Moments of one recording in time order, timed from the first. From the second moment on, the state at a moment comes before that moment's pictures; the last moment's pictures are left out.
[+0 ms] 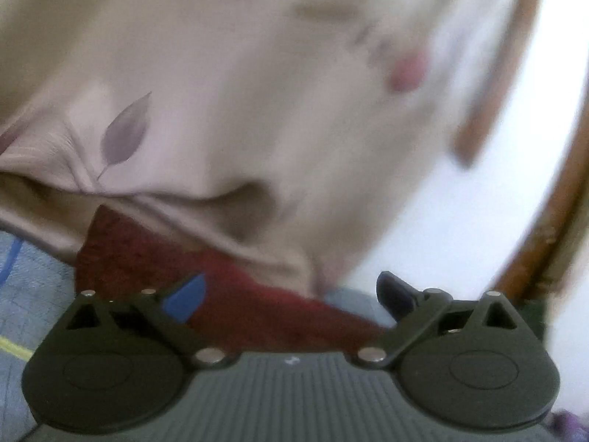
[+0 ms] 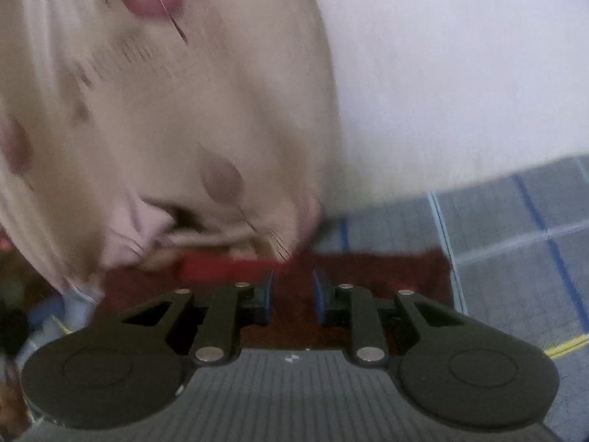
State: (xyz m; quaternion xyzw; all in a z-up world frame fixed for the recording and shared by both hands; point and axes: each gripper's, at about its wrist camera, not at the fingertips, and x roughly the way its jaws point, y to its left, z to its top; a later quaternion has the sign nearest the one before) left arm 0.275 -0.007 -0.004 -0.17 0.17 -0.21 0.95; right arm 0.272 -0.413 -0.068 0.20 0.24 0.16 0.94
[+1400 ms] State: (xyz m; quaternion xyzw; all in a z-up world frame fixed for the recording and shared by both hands) left arm -0.052 0.119 -0.068 -0.23 0.34 -0.21 0.89; right arm -0.093 -0.460 -0.162 0.37 0.33 0.23 0.84
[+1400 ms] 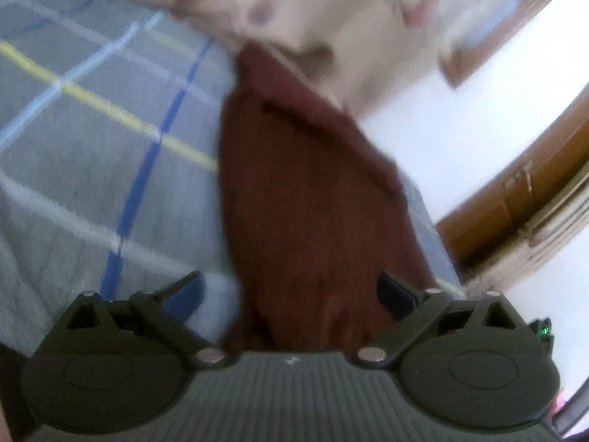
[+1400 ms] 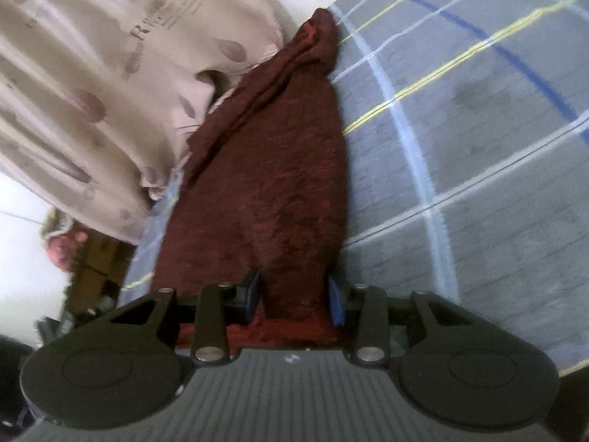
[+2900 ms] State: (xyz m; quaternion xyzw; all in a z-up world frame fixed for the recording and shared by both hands) left arm -0.049 0.114 -0.053 -0.29 0.30 -0.28 0.87; right arm -0.102 -0.462 -0.130 0.39 0.23 0.29 0.84
